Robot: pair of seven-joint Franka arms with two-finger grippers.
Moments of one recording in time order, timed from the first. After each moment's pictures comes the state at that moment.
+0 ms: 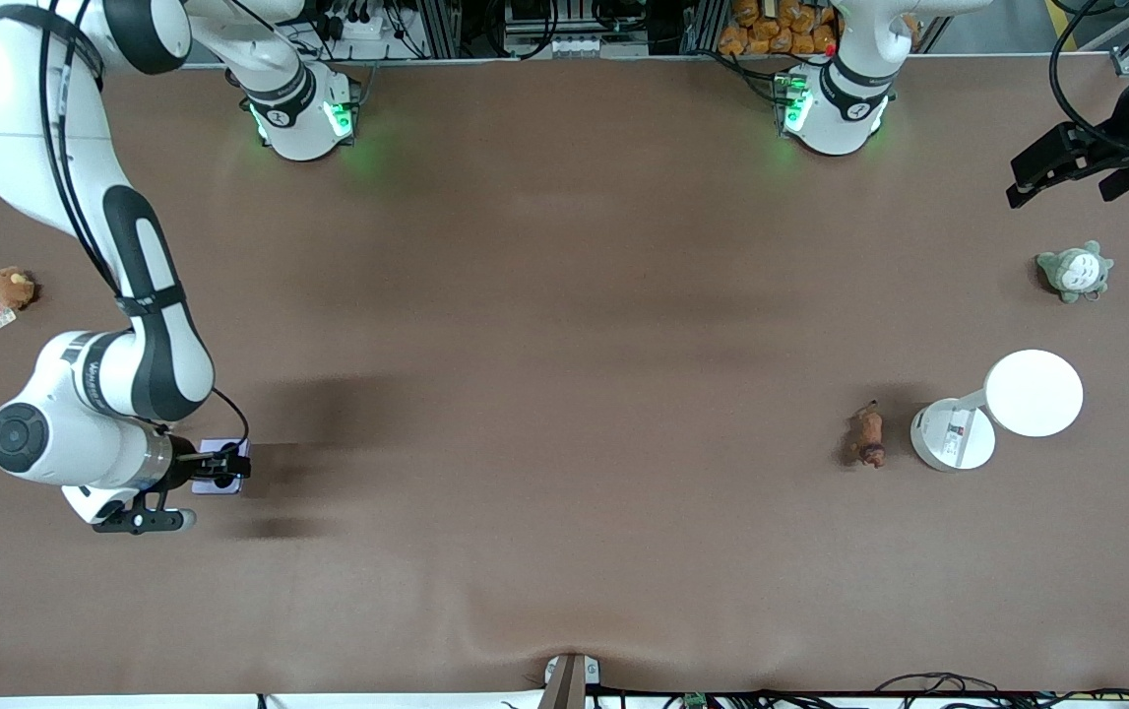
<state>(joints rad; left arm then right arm) -0.07 -0.10 -0.01 -1.57 0.00 1.46 -0.16 -0.01 0.75 -0.05 -1.49 0.09 2.19 -0.11</state>
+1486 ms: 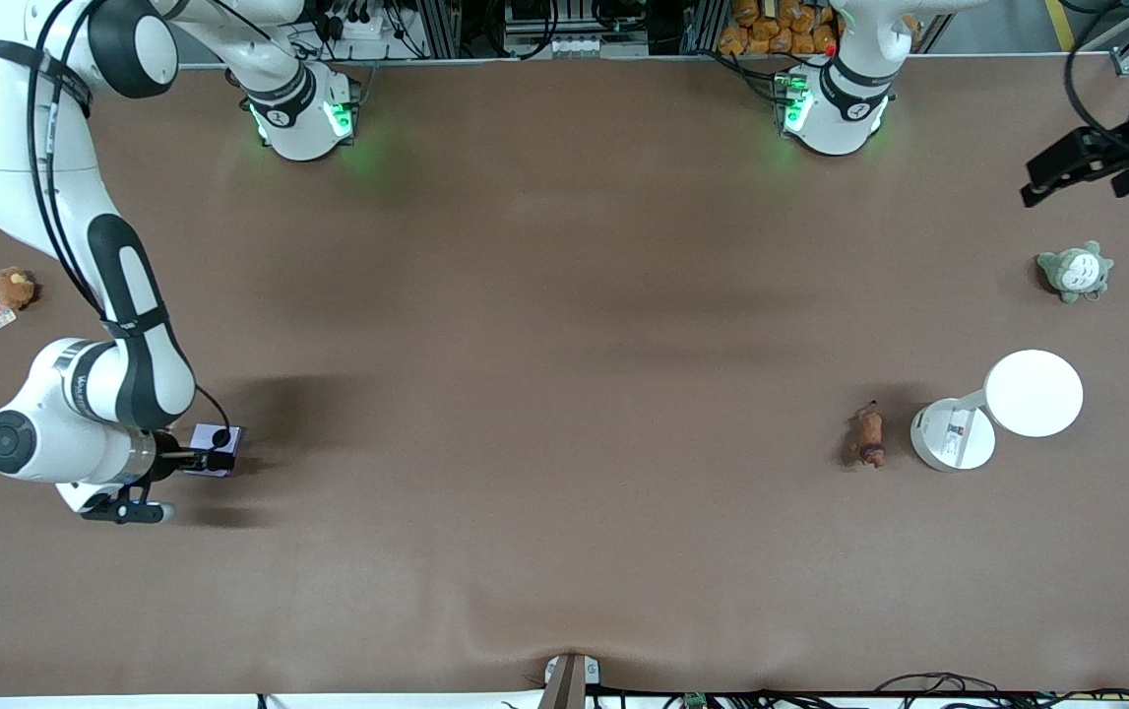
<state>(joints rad) 0.00 -0.12 -0.07 -1.61 0.00 1.44 -0.15 -0.08 0.78 -0.05 -1.50 0.09 2.20 -0.12</state>
